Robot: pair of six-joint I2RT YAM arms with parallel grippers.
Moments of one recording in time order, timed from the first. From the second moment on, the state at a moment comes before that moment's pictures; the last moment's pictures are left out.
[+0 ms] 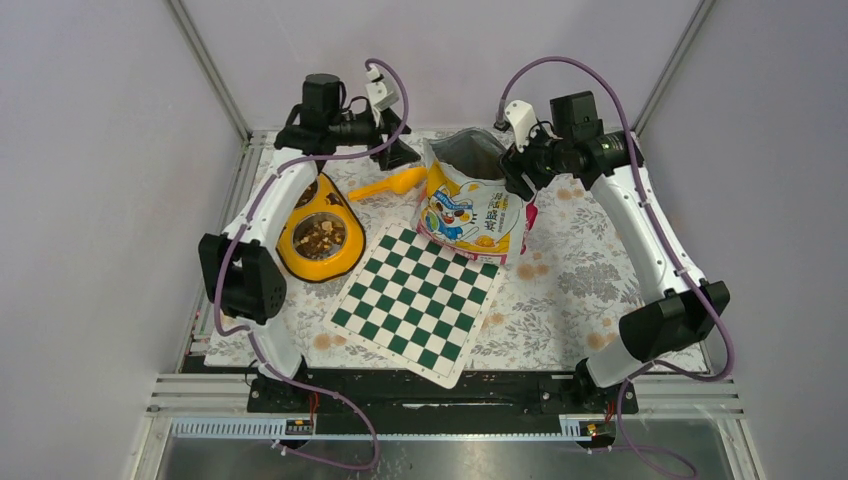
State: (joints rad) left arm -0.24 1.77 1.77 -0.40 0.99 0.36; right arm 0.30 1.56 1.74 -0.97 -0.32 -0.54
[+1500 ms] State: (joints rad) left arm -0.33 1.85 1.90 -0.66 0.78 0.84; right arm 0.29 1.56 1.71 -0.87 -0.24 -0.58
